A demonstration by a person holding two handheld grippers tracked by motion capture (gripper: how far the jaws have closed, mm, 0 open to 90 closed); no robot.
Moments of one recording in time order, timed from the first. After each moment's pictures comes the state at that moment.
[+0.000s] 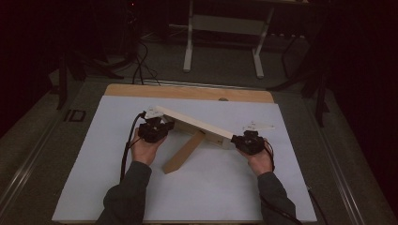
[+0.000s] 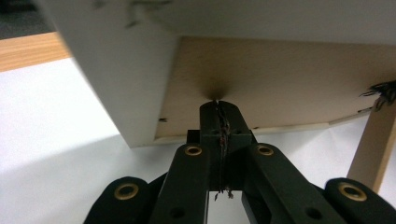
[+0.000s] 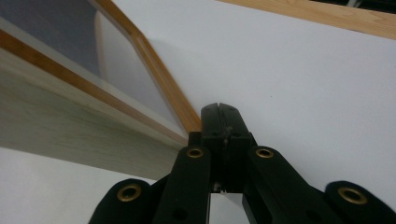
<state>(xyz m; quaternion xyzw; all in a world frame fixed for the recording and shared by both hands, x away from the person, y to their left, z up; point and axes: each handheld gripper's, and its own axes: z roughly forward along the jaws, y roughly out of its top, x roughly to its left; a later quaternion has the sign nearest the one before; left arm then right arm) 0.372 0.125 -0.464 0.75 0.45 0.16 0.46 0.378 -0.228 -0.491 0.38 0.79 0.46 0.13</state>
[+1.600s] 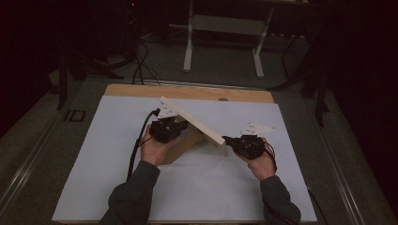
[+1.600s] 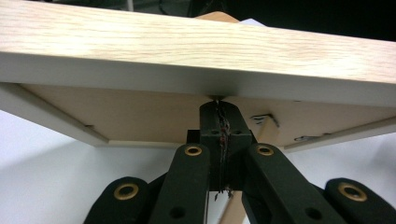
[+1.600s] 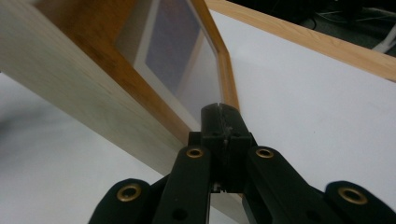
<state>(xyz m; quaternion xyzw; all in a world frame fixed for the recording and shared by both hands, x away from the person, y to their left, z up) 0.357 0.086 -0.431 0.78 0.39 0.16 0.47 0.346 -0.212 -0.453 0.30 0.82 0.48 0.13</state>
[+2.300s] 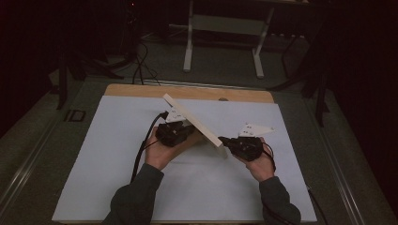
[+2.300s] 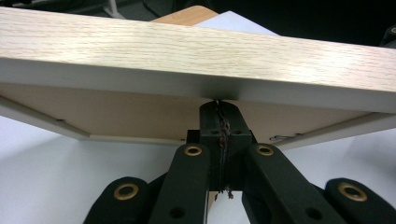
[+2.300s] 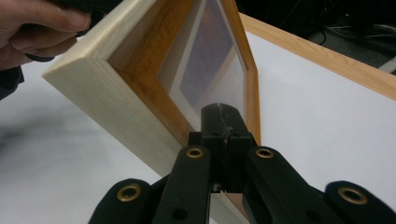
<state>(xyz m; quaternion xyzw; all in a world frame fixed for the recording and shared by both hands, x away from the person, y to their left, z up) 0.346 0.068 -0.427 0.80 0.36 0.15 0.46 0.335 -0.202 -0.440 0.27 0.82 0.49 0.13</state>
